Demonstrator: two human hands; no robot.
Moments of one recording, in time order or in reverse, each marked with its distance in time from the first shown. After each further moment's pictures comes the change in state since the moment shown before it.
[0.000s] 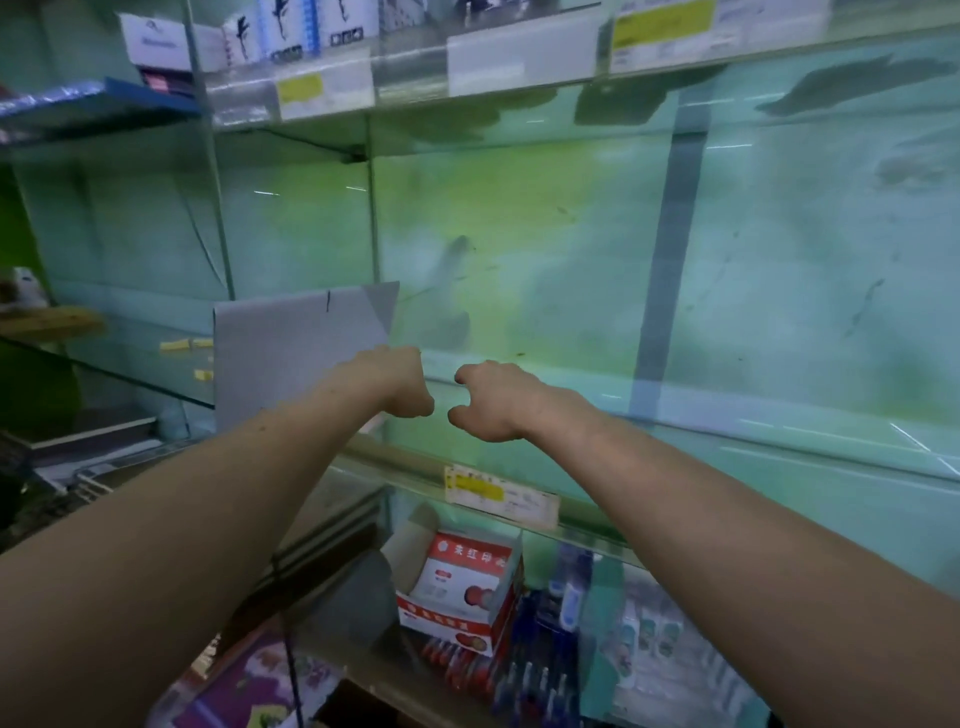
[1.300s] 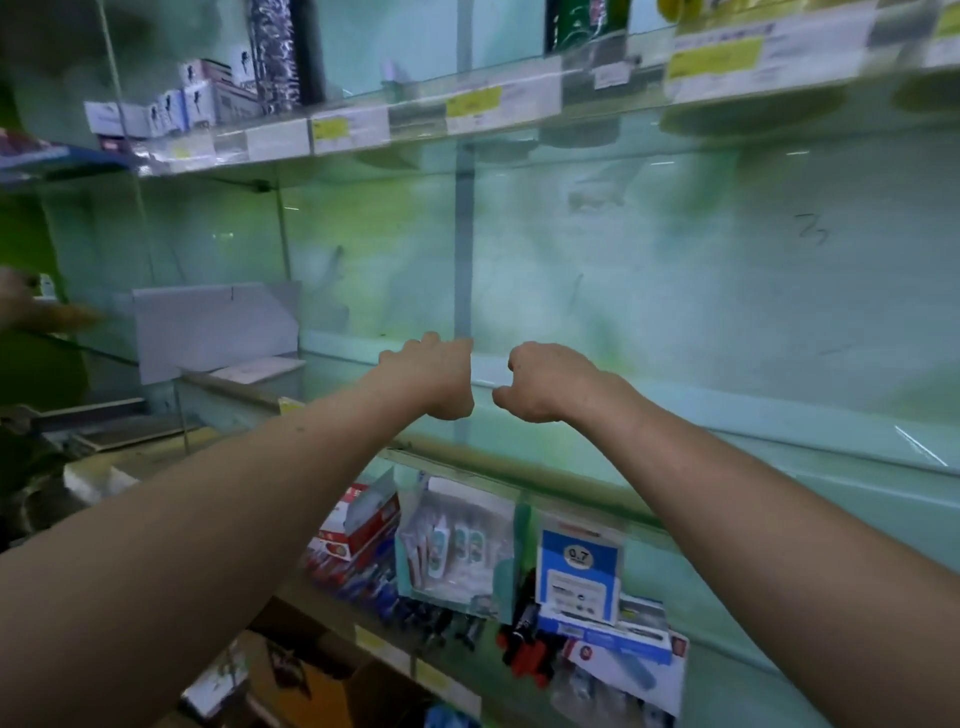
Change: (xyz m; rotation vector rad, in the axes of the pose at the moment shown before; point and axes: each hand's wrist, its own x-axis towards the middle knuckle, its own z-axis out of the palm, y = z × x) left_hand -0.192 0.261 -0.023 0.068 0.102 0.073; right_hand -0.233 0.192 -0.075 -0.030 0.105 0.096
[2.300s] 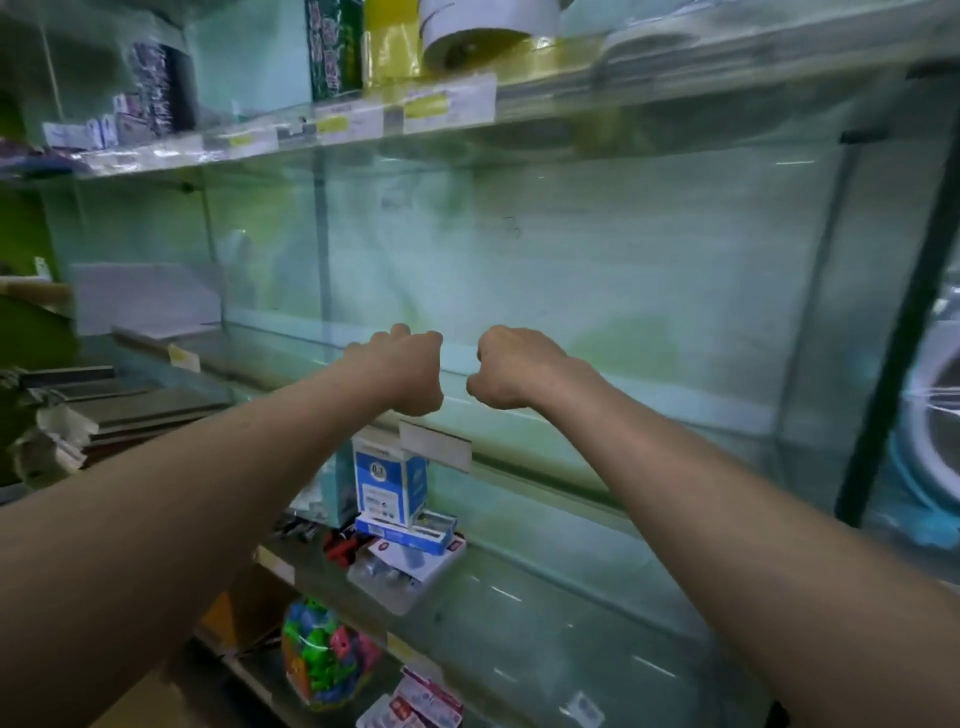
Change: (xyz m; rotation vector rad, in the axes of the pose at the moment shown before) left_hand -0.153 0.268 -0.040 0.013 0.027 -0.062; right_hand -0.192 0.226 -0.069 0.036 0.036 -0.095
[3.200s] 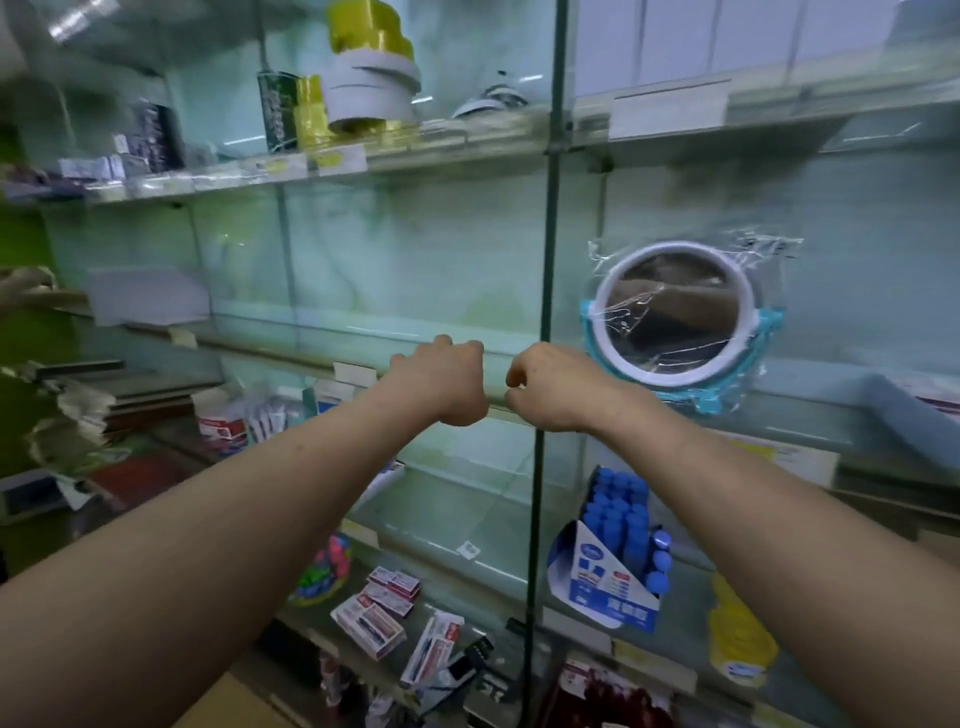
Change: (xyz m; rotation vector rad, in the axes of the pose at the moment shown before) left_hand -0.210 0.182 -0.047 -0.052 -0.021 0.084; right_hand -0.256 0.116 -0.063 0.041 0.035 0.008
